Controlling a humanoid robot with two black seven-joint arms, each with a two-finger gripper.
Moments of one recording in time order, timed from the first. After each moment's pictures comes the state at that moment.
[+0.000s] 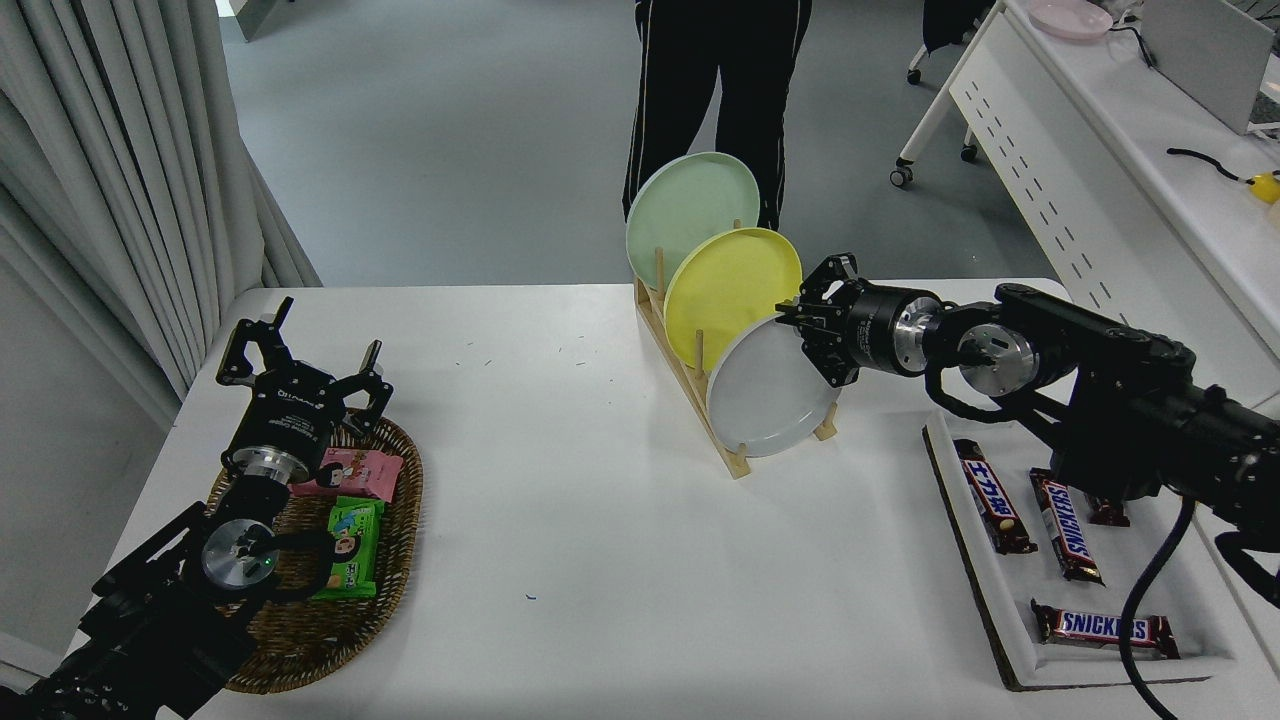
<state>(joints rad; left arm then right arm) -0.51 0.25 -1.06 -0.52 0.08 -0.58 -0.44 1.14 -0.28 0.11 0.68 0.12 0.13 -0.18</state>
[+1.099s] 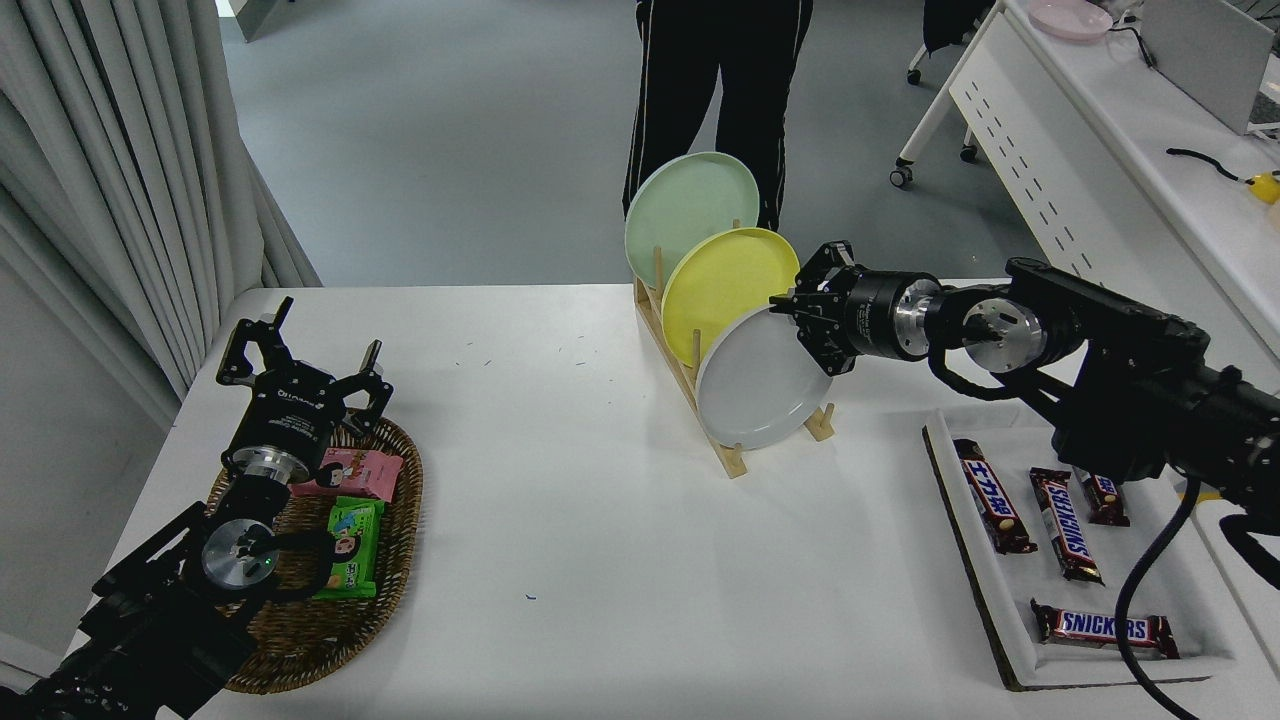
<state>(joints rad) -0.51 0.25 -1.06 -0.52 0.08 -0.58 -0.44 1.20 -0.32 0.15 0.72 0.25 0.14 -0.28</state>
